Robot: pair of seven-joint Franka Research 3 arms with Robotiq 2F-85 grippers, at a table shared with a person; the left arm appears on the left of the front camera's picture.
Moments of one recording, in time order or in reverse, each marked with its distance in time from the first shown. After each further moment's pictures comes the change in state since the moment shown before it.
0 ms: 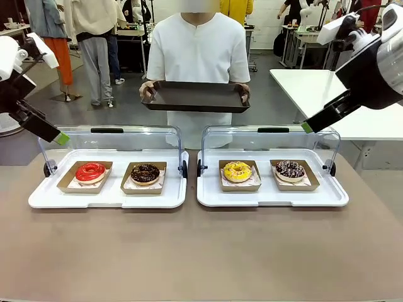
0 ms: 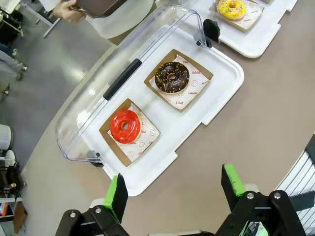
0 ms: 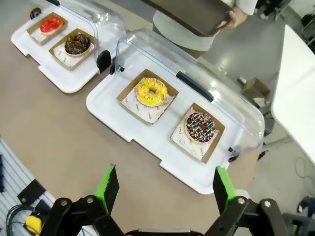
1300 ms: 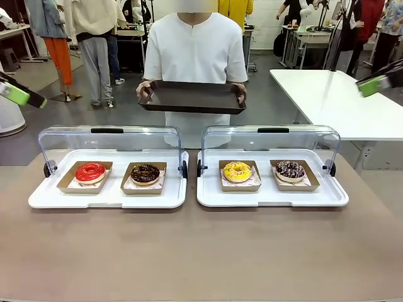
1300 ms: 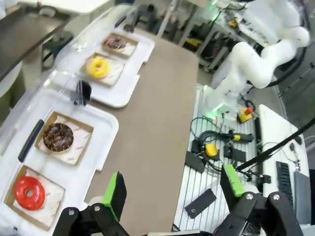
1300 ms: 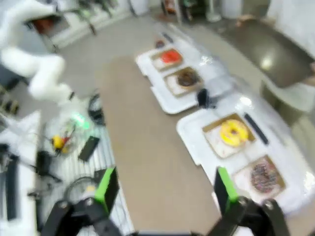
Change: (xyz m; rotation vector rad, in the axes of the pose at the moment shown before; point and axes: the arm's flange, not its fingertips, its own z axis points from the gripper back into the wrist) left arm -0.012 0.133 0.007 -0.898 -0.267 -0.011; right arm -0.035 -0.169 0.022 0.749 -0.287 0.114
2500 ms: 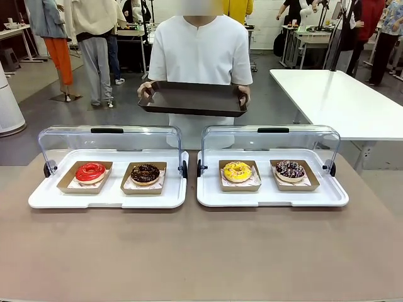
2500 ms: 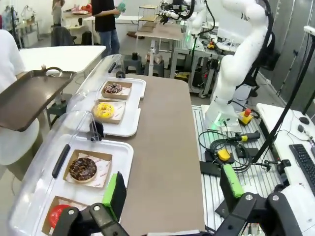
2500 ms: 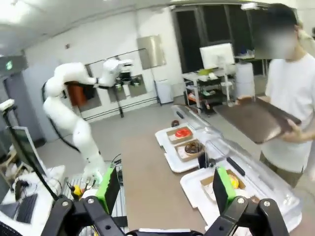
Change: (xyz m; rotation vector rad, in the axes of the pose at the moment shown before) left arm -0.073 0.011 0.075 -0.035 -0.213 -0.311; right arm -0.104 -0.059 0.125 0.097 -0.500 -0.056
